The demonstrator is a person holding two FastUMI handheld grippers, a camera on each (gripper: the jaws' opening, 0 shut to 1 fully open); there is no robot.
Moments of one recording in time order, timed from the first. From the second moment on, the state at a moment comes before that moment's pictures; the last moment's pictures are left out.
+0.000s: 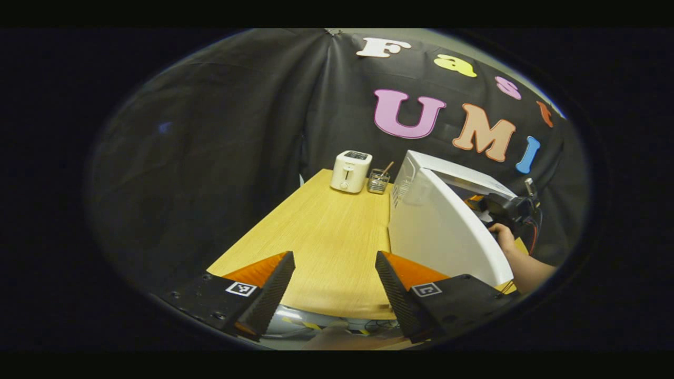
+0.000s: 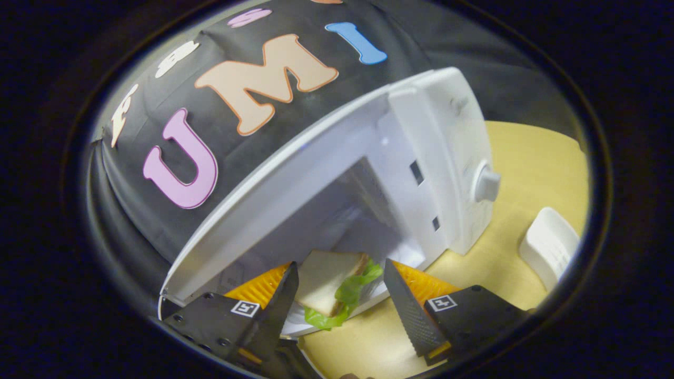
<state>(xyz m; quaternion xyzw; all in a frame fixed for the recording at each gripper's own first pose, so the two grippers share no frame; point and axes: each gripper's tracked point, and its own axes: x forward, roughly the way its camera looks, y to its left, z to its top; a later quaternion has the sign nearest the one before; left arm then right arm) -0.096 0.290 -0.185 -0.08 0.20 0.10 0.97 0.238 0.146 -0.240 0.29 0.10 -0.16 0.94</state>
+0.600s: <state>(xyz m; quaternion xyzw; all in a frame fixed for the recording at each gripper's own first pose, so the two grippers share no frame) -0.080 0.252 -0.178 -0.07 0.18 0.02 0.98 0.078 0.181 -0.181 0.15 0.10 -0.08 0.98</state>
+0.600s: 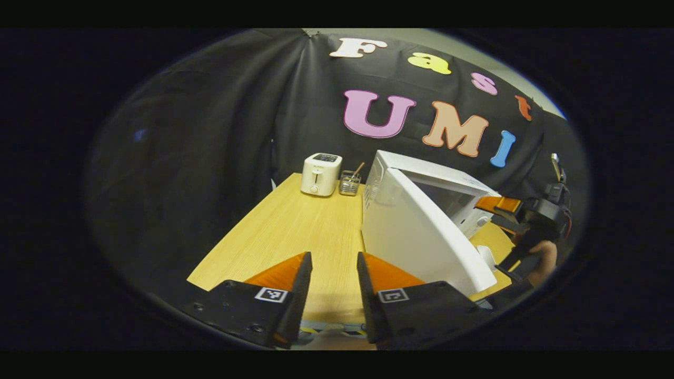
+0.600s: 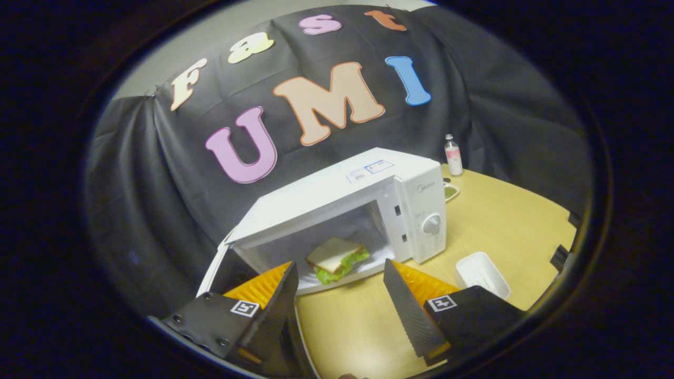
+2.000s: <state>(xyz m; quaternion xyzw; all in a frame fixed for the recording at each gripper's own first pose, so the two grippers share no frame) -0.041 0.139 -0.177 -0.01 0.21 -0.08 0.97 -0.051 0.058 -0.155 0.05 0.11 -0.17 0.98</state>
